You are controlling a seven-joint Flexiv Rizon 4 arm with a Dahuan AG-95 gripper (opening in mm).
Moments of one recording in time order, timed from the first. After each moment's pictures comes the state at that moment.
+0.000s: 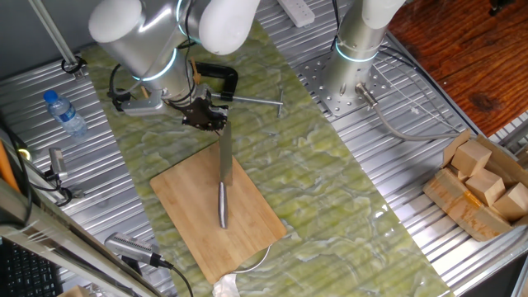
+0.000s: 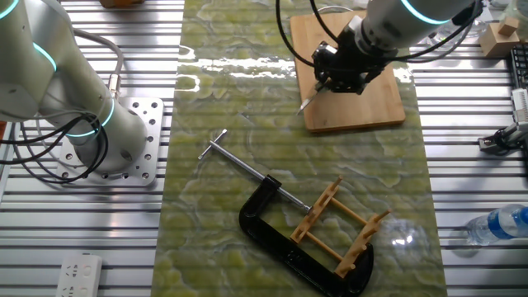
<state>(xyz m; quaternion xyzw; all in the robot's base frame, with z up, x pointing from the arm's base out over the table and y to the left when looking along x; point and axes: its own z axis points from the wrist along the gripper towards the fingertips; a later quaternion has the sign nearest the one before) 0.482 0.062 0.136 0.48 -0.86 -0.12 0.11</state>
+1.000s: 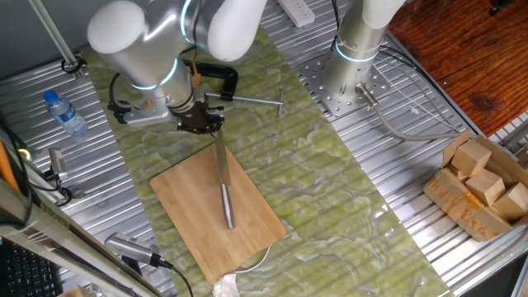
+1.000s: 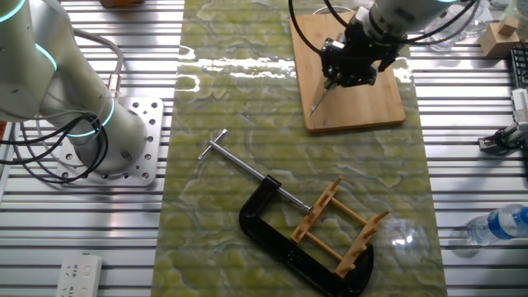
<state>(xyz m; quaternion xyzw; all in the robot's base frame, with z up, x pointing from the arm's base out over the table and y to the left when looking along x) 0.495 0.066 0.143 0.55 -0.82 -0.09 0.11</state>
